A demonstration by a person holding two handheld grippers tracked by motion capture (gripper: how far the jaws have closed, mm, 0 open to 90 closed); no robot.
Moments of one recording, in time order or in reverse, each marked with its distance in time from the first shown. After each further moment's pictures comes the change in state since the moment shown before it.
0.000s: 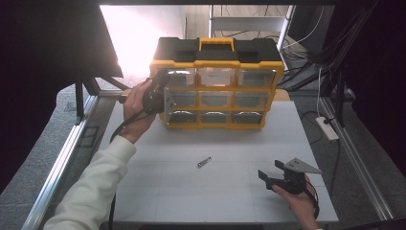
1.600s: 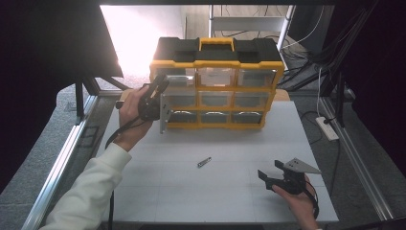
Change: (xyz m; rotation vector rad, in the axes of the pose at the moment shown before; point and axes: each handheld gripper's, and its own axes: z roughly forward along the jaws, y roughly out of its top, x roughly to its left) left arm 0.004 0.001 -0.023 -0.029 -0.023 -0.019; right arm 0.001 0.000 0.000 0.002 -0.006 -0.006
